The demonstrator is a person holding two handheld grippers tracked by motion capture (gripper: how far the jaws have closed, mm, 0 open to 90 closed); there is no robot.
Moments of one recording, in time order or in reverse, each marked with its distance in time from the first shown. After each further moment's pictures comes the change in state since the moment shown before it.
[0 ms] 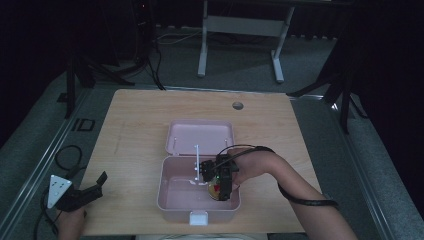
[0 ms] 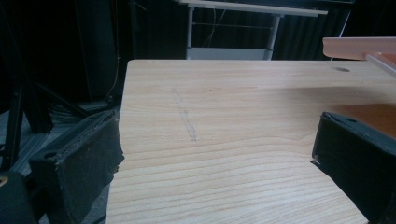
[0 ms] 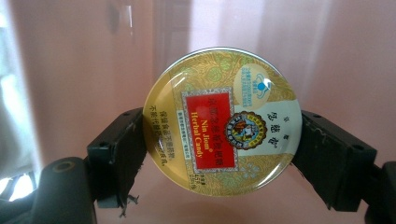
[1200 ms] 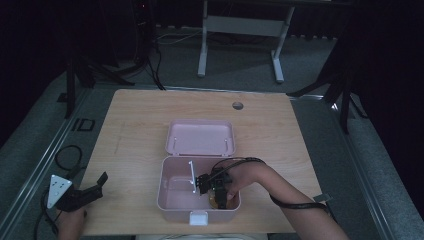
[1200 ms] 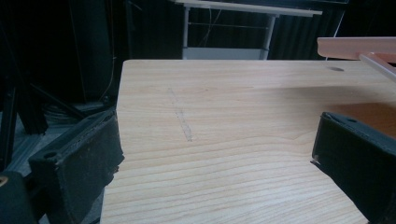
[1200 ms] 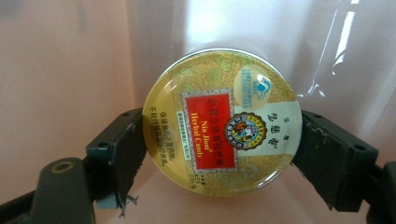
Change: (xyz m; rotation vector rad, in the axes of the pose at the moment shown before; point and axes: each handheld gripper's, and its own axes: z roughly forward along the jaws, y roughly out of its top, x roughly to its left) left arm 0.000 0.000 0.000 0.001 -0.019 -0.003; right arm -0.008 0.012 0.067 0.125 0.062 0.004
